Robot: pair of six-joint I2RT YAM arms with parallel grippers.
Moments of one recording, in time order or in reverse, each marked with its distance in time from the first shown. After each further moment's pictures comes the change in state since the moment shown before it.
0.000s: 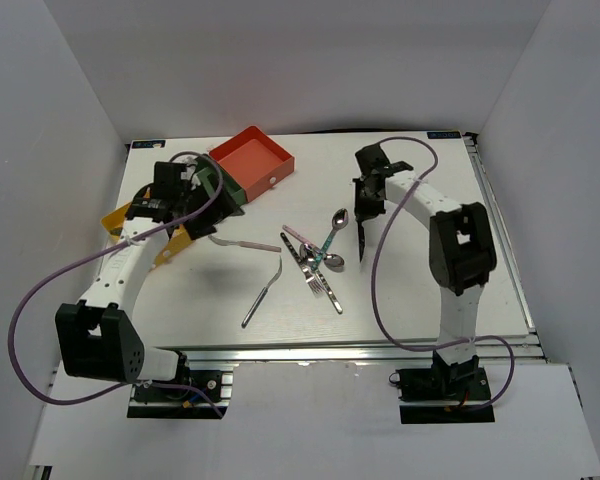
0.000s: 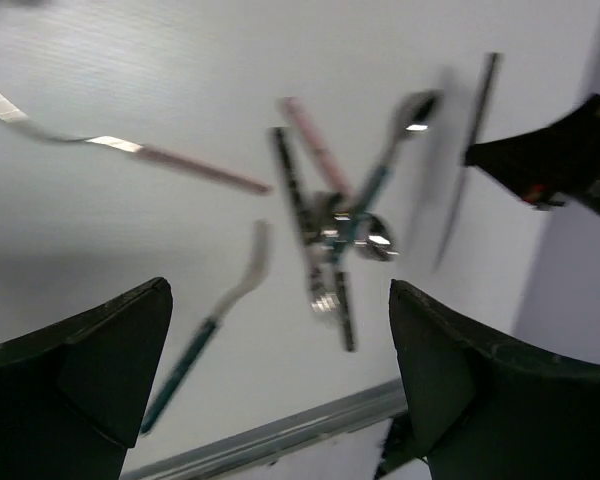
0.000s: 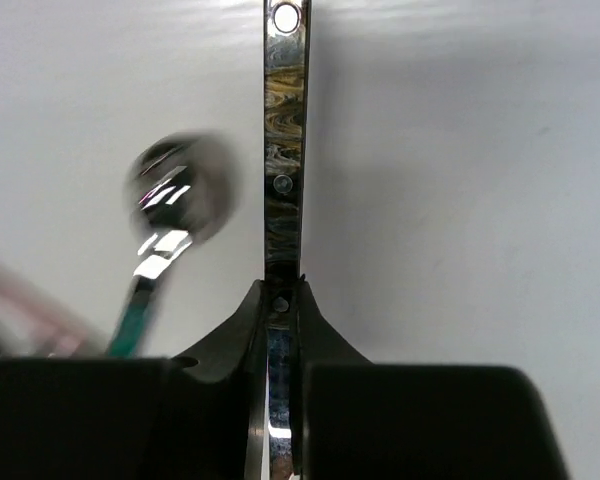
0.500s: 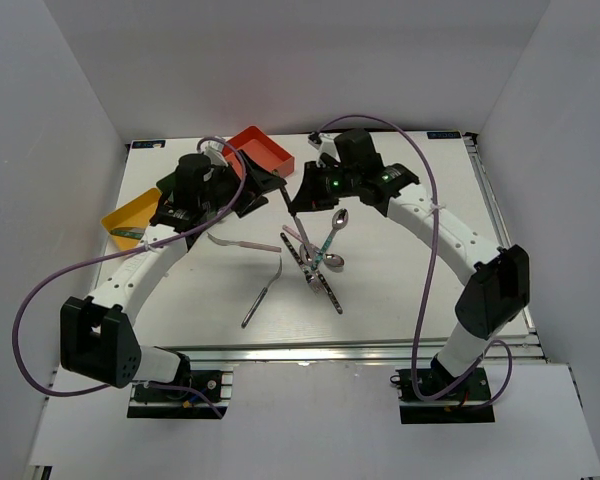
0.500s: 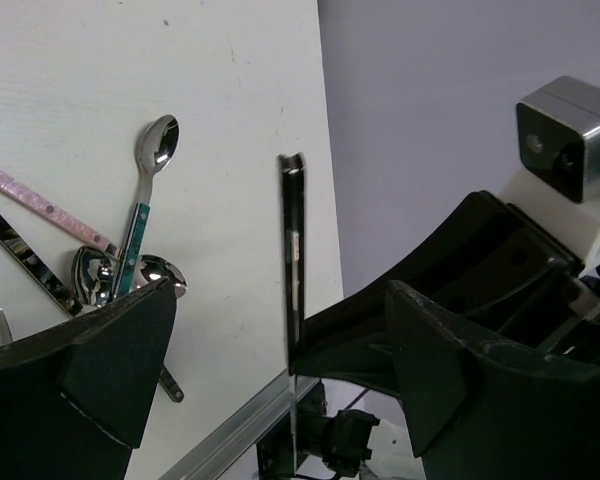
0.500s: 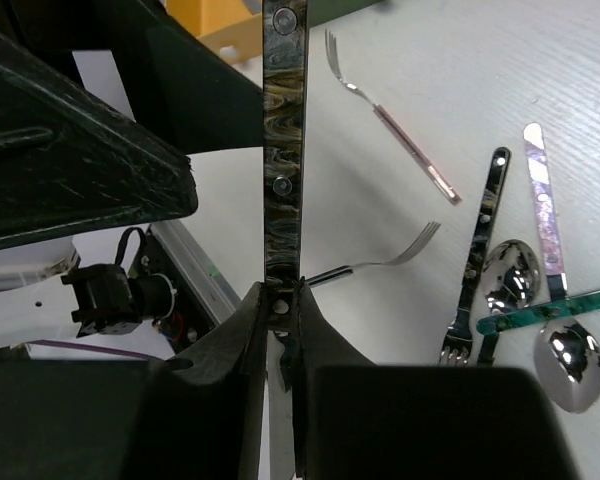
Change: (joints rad) left arm -0.204 -0.003 -0.073 0.586 0.193 -0.369; right arm 0.245 -0.385 -0.020 0.147 -0.561 0.078
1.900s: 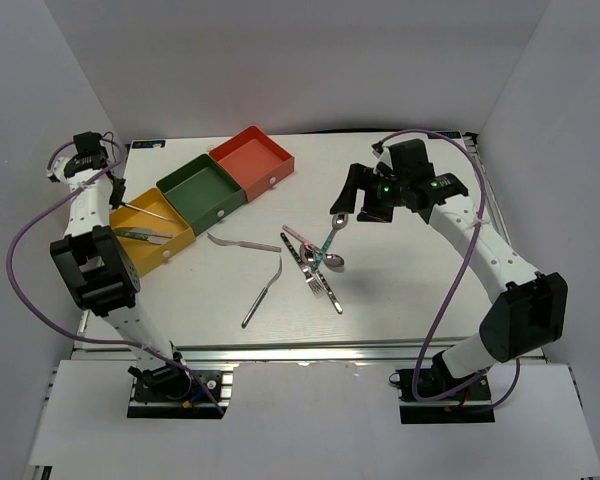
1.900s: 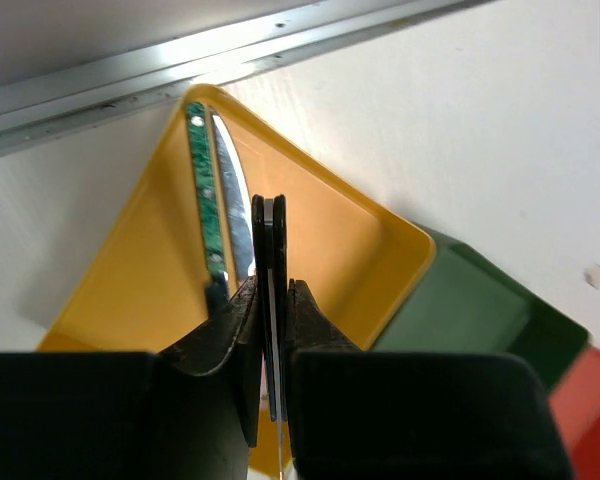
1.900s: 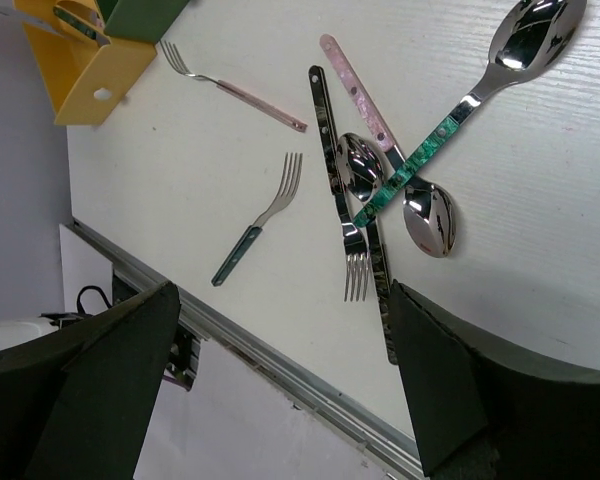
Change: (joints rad) left arm 0.656 0.476 0.565 -0.707 -0.787 0.043; right arm -0.224 -0.184 -0.213 -0.130 0.071 0.077
